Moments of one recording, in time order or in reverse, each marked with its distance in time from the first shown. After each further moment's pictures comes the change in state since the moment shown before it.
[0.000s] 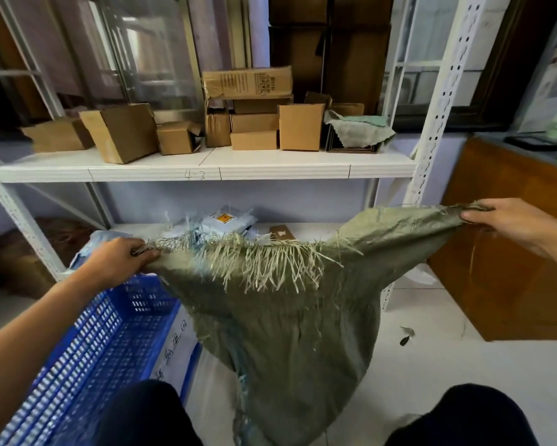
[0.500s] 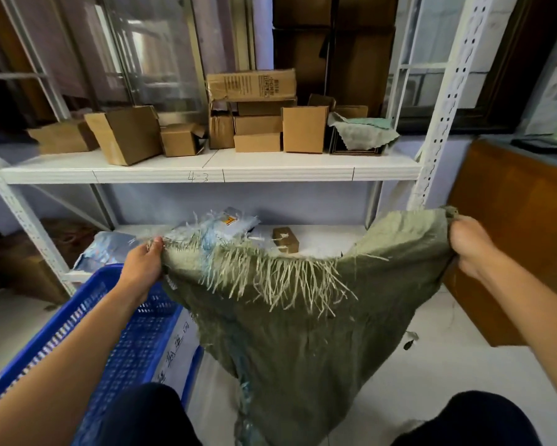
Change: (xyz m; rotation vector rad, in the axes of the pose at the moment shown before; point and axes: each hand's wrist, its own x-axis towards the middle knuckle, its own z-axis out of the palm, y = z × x) left_hand 0.008 0.036 0.047 -0.898 0.193 -0.369; right_hand -0.014 -0.028 0.094 0.543 0.152 0.167
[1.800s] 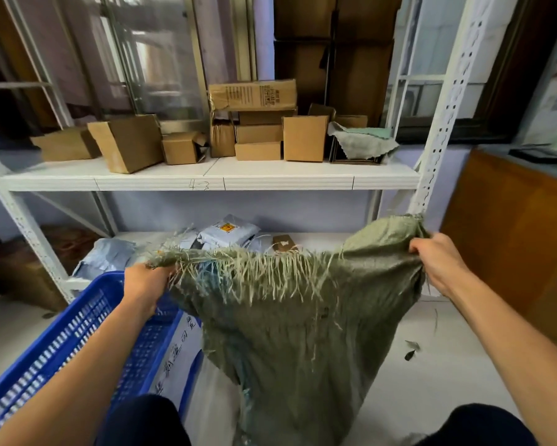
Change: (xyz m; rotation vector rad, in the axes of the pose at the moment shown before) left_hand -0.013 -0.002 0.010 -0.080 0.109 -0.128; right_hand 0.012 0.026 0.032 -0.090 -0.072 0.004
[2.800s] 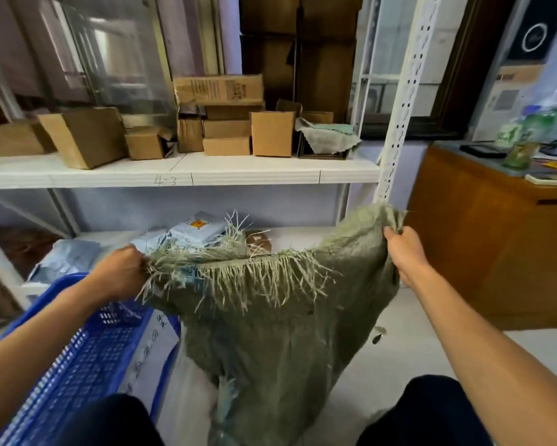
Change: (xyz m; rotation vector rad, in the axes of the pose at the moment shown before) left_hand -0.026 0.042 -0.007 1.309 -0.323 0.597; right_hand -0.006 0.012 -0.018 -0.029 0.187 -0.003
